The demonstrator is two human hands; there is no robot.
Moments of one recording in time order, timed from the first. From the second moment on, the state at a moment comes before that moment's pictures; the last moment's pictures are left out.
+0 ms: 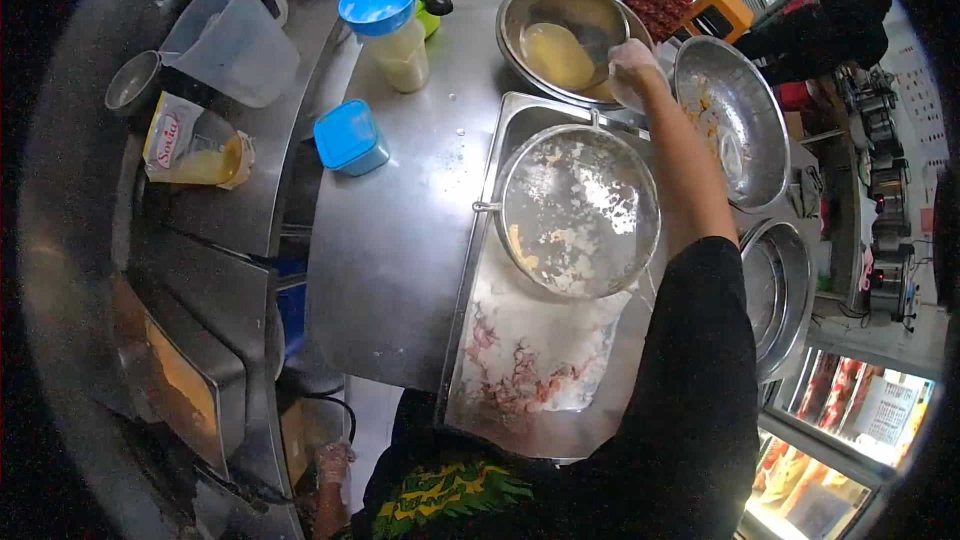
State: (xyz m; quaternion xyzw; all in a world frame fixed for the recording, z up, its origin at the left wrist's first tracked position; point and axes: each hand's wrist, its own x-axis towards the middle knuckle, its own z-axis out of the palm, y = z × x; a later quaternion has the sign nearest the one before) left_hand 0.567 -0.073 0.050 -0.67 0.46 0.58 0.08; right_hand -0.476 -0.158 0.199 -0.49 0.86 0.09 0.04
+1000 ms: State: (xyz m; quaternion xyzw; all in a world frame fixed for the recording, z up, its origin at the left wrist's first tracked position) left_hand 0.581 -0.082 0.036 -0.66 0.48 0.58 0.07; right_hand -0.460 -0.113 0.244 -0.34 0.92 -0.19 0.07
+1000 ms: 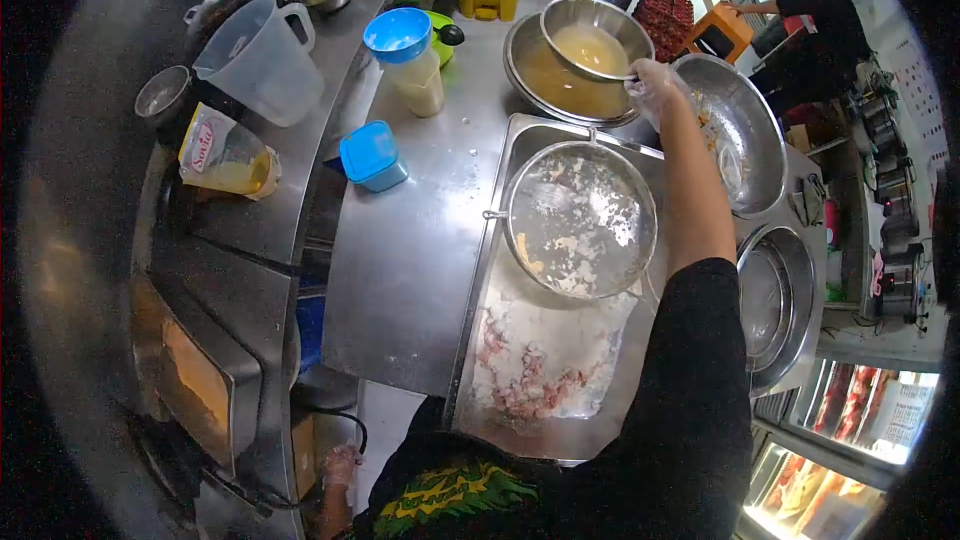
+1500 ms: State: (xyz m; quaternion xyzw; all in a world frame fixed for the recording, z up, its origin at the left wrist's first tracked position) left_hand 0.592 -0.063 0.005 -0.47 0.84 0.18 0.20; right_hand -0.431 -0.130 0.227 -0.13 0.74 -0.57 0.33
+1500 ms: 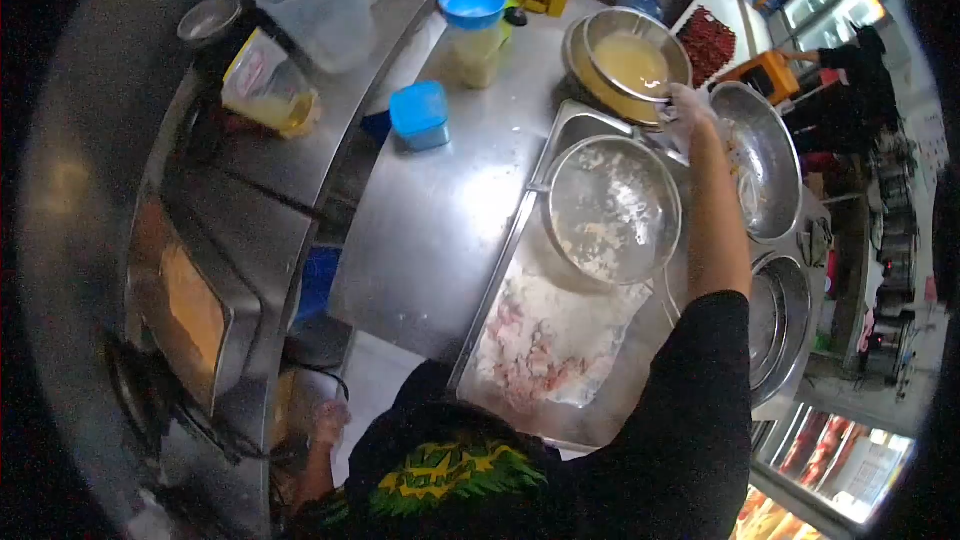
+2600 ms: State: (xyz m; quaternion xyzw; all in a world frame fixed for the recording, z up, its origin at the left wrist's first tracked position) left_hand 0.512 -0.107 0.112 -0.52 0.67 0.52 0.06; right_hand -0.096 -0.171 0.023 -0.27 0.39 -0.46 0.75
